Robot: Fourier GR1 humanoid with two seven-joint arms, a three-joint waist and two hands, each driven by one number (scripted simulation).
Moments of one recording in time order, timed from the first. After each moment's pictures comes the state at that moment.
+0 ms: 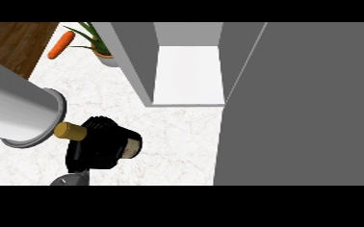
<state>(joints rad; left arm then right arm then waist) -0.09 0.17 -0.06 -0.98 0.34 -0.06 -0.68 -0.10 -0.06 0.10 -2.49 -0.08 0.08 0.68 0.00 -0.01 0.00</state>
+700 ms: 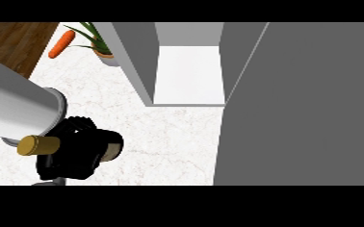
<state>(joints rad) 0.01 0.25 -0.02 -1.22 0.32 -0.10 -0.70 -0.12 -0.07 0.09 -2.49 -0.08 0.08 0.69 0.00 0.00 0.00</state>
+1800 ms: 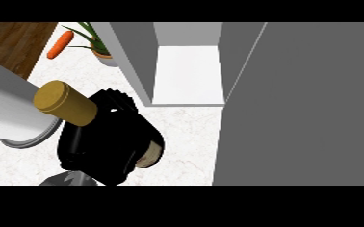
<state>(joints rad) -0.09 0.12 -0.25 -1.82 0.25 0.13 -0.08 -0.08 -0.05 0.05 -2.48 -0.09 0.12 0.64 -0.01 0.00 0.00</state>
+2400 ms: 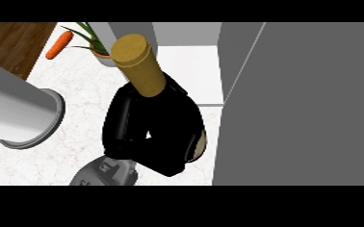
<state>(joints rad) -0.32 0.01 -0.42 -1.79 0.15 0.41 0.07 -0.06 -0.04 0.06 -2.48 -0.10 0.13 0.64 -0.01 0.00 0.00</state>
